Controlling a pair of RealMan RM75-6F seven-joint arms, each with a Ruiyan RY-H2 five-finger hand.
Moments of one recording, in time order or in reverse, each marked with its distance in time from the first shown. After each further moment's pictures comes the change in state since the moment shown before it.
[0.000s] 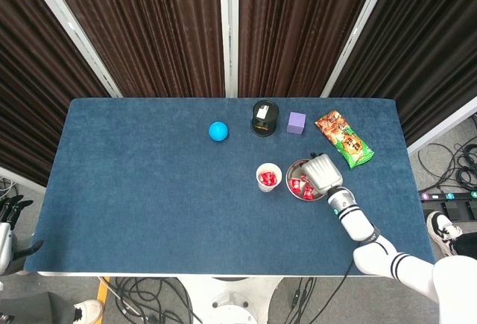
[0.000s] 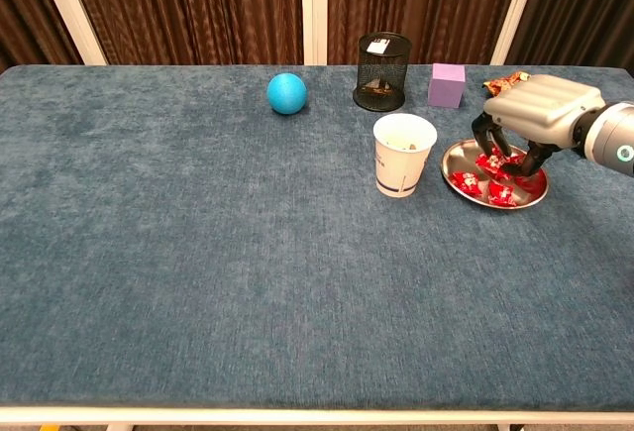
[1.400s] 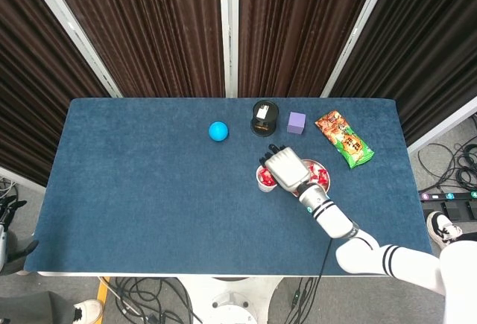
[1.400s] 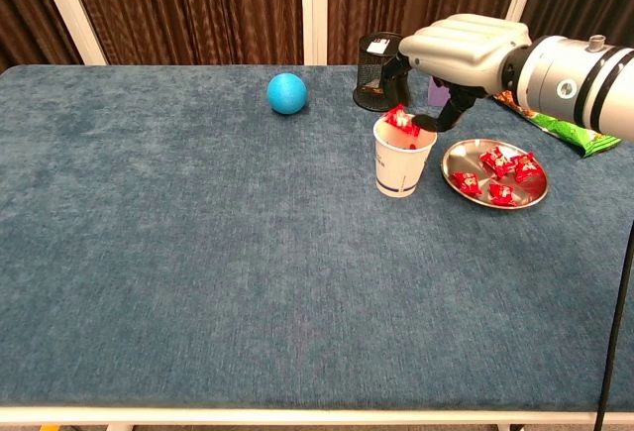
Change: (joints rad) left arm 0.018 0.021 0.000 -0.030 0.005 0.033 0.016; right arm 0.123 0.093 0.073 -0.321 0.038 0.019 -0.060
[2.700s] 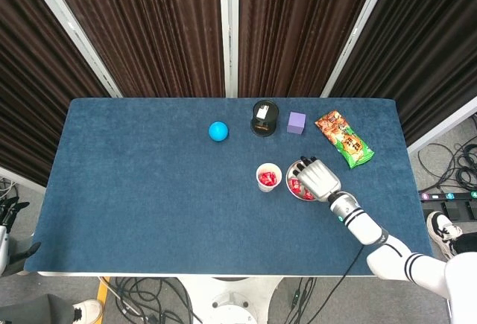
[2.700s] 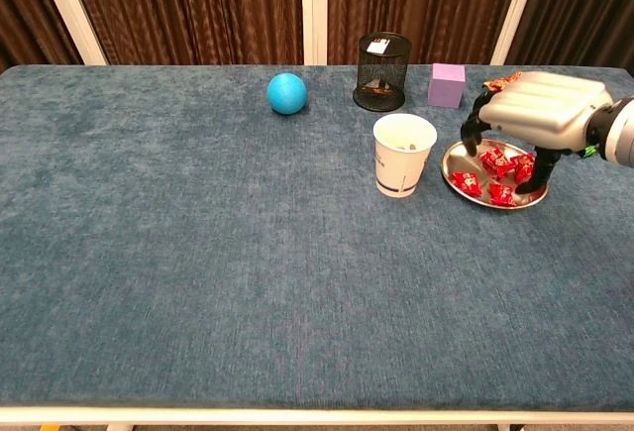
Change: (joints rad) left arm 0.004 0.020 0.007 -0.050 0.005 0.000 0.033; right arm -0.098 -0.008 -0.180 0.268 -0.238 0.023 0.148
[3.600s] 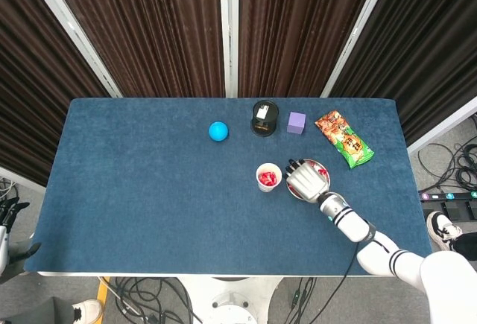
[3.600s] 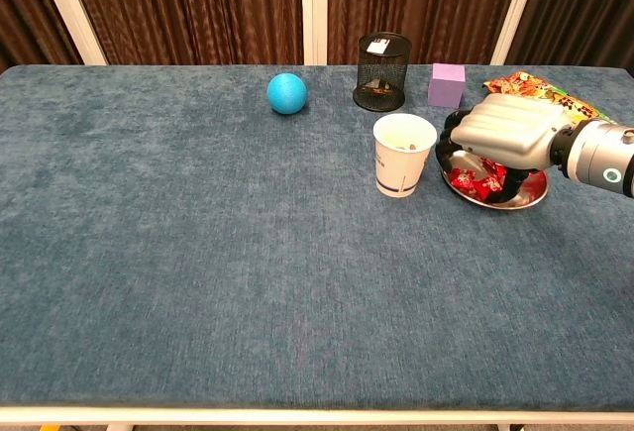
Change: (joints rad) left arm 0.000 -0.001 0.000 0.004 -0.007 -0.011 -0.013; right arm 0.020 -0.120 -0.006 0.169 -0.082 -0.018 0.074
